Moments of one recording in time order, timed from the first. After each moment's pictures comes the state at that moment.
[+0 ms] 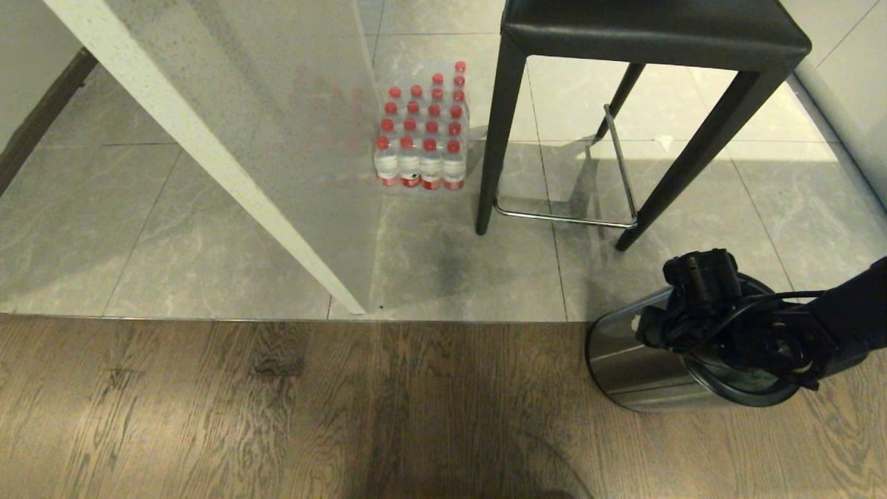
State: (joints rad) left arm 0.00 0.00 0.00 0.00 0.00 -0.01; right arm 0.22 1.94 -0.82 -0.39 -0.37 0.49
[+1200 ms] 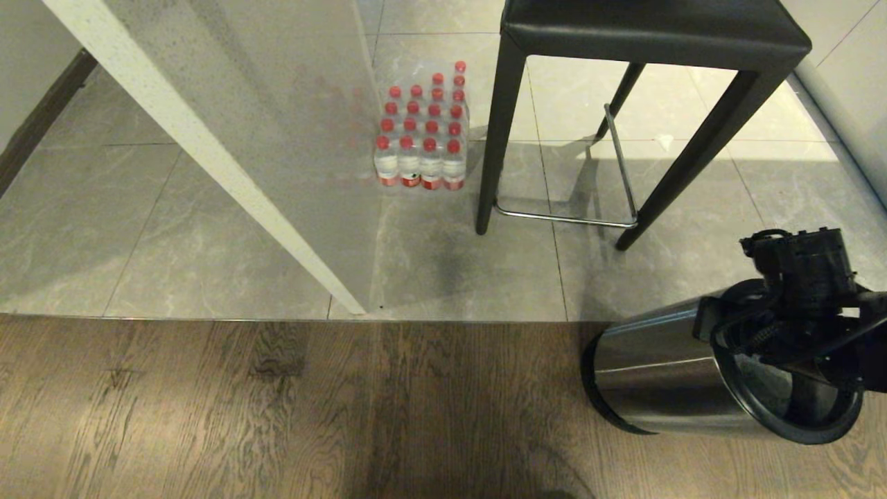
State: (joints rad) left arm 0.00 0.00 0.00 0.00 0.00 -0.01; right arm 0.22 1.58 -0.69 -0.29 -0.44 0.39
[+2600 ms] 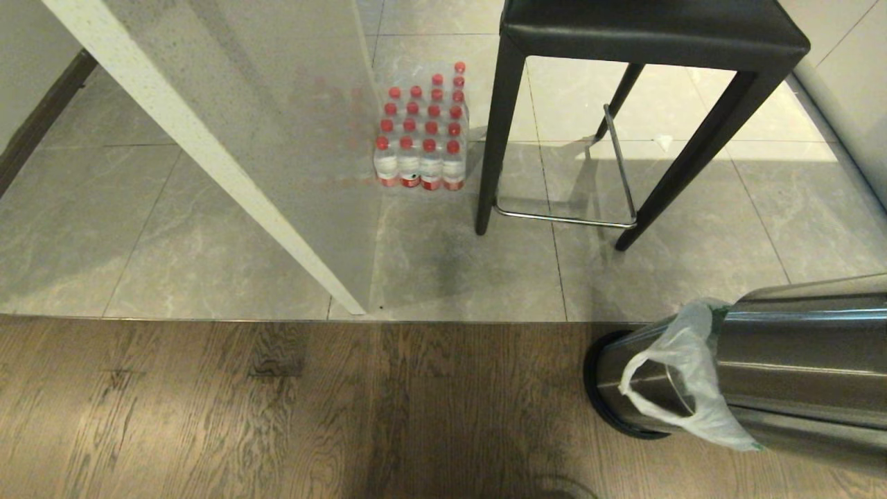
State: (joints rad) left arm 0.00 0.00 0.00 0.00 0.00 -0.01; right arm 0.22 0.63 -0.85 0.37 -0.50 0.17
